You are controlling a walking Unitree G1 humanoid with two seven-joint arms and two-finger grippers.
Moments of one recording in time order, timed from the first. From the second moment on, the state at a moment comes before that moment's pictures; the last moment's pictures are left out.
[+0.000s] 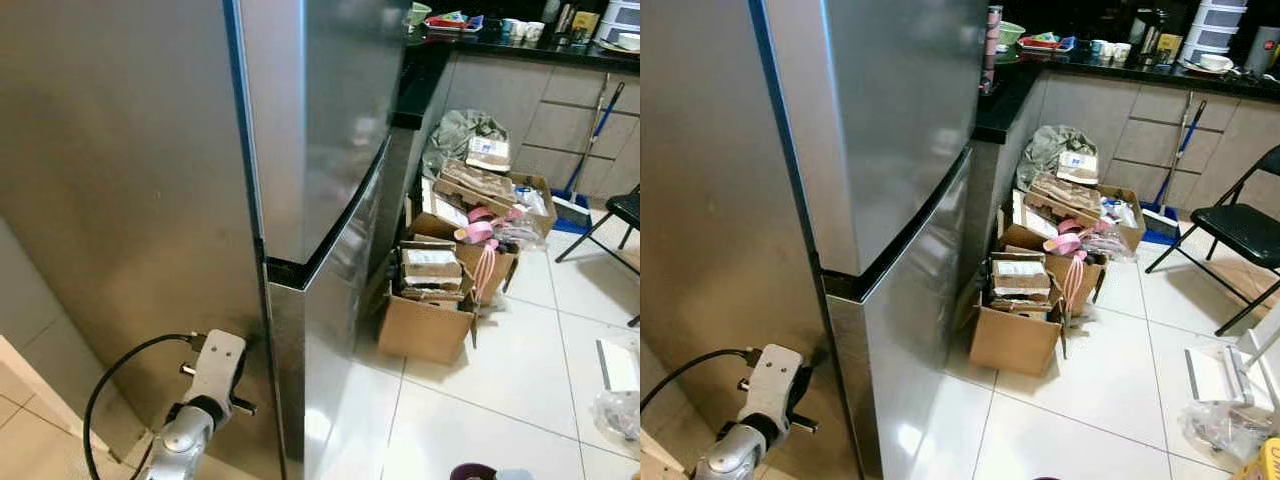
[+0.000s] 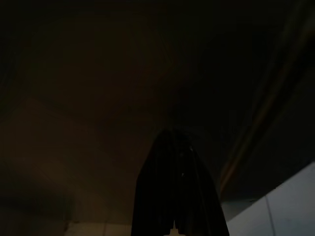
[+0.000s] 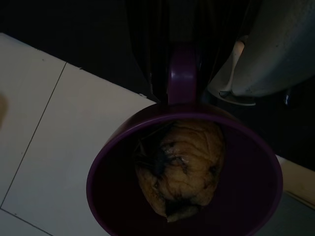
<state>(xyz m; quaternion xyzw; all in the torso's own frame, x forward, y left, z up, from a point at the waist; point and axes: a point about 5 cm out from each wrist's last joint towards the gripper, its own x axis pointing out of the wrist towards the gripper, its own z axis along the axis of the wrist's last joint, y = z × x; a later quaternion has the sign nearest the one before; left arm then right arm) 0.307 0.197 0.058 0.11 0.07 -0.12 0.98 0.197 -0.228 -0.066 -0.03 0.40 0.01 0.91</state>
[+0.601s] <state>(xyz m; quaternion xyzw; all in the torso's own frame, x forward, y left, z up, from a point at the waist) 0.317 0.149 0.067 0.10 0.05 -0.21 0.97 0.196 -0.229 -0.066 -0.03 0.40 0.00 0.91</state>
